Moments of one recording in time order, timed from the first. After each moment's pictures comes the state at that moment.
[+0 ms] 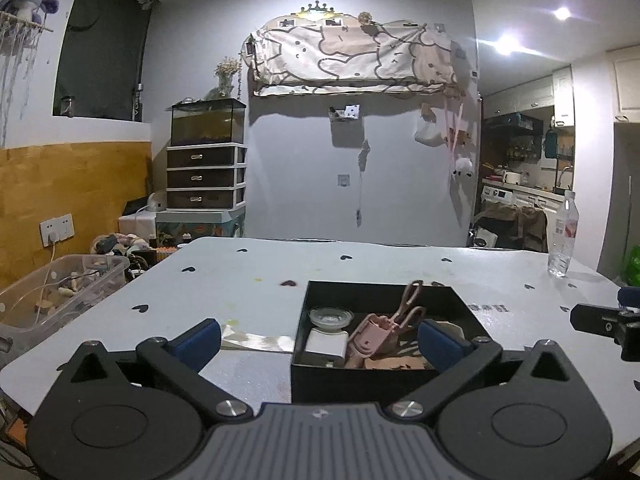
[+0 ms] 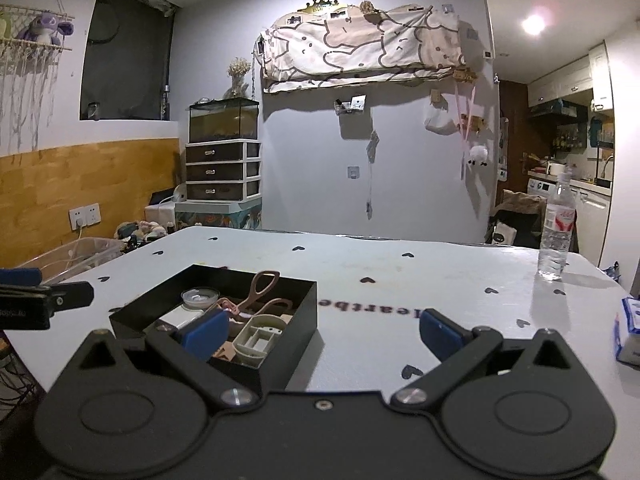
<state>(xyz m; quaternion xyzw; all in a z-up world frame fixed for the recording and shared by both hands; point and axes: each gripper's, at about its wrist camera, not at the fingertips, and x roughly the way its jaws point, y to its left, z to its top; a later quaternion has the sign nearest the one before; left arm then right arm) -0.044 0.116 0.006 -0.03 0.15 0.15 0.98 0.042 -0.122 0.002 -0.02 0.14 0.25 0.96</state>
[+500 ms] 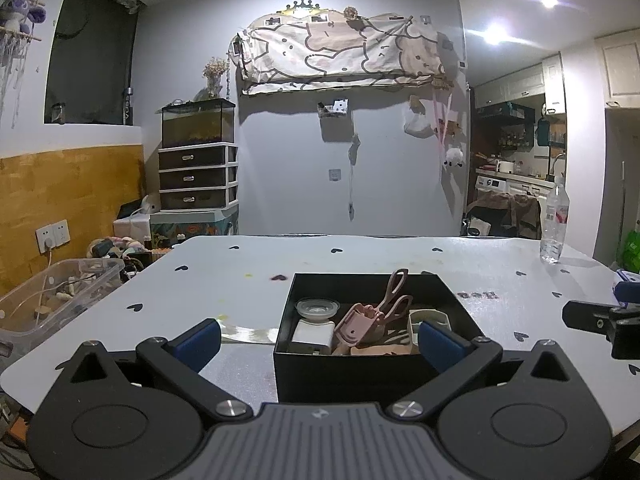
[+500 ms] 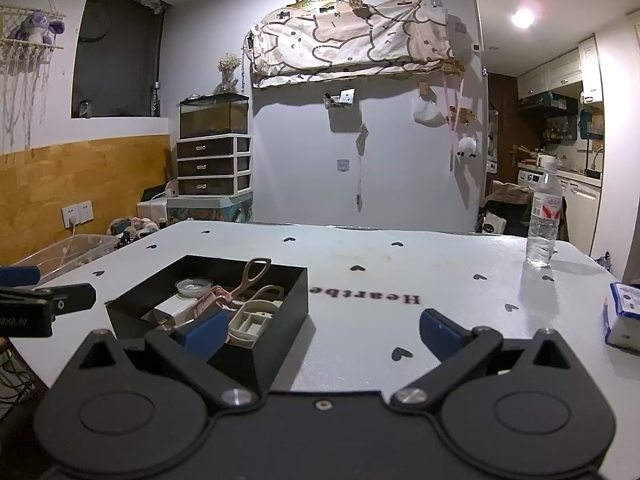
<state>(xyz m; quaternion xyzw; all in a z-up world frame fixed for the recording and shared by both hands) -0.047 0.101 0.005 -0.01 0.16 0.15 0.98 0.035 -0.128 -0.003 -0.02 0.15 0.23 0.96</state>
